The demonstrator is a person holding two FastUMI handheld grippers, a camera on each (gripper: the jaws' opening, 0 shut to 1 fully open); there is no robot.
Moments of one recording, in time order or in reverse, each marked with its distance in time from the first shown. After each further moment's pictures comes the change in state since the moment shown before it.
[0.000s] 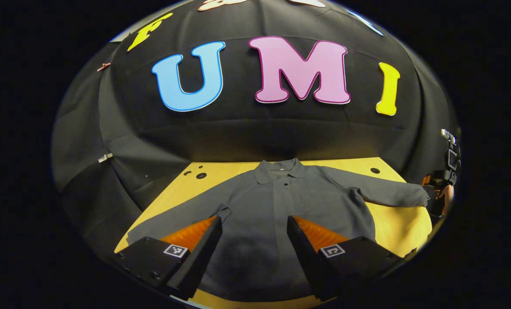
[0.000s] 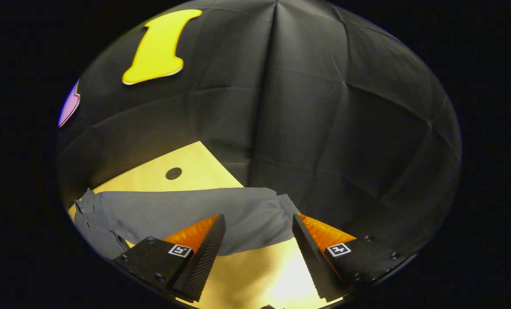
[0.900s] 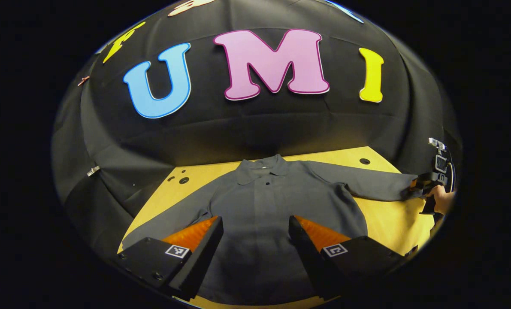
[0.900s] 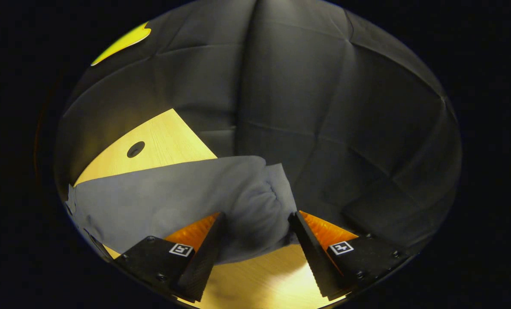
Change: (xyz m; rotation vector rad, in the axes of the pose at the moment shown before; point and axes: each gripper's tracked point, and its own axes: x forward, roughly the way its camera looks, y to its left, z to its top) left arm 0.020 -0.058 0.004 0.076 0.041 -0.084; right arm 0.067 -0.019 -0.058 0.004 0.187 -0.028
